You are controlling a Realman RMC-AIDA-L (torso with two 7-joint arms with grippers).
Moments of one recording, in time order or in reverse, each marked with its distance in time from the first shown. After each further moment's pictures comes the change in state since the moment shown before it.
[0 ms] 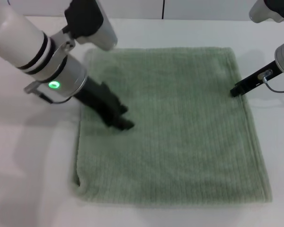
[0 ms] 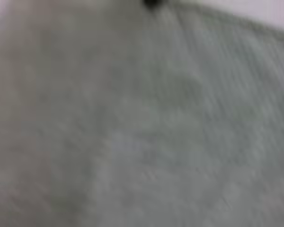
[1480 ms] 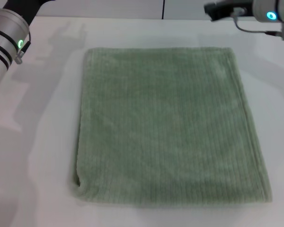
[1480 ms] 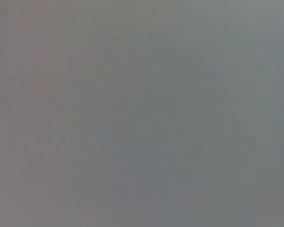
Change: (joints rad) left arm 0.054 -0.006 -0.162 -0.765 -2.065 -0.564 1.590; right arm -0.055 0.110 0.094 -0.156 0.370 0.410 -0.343
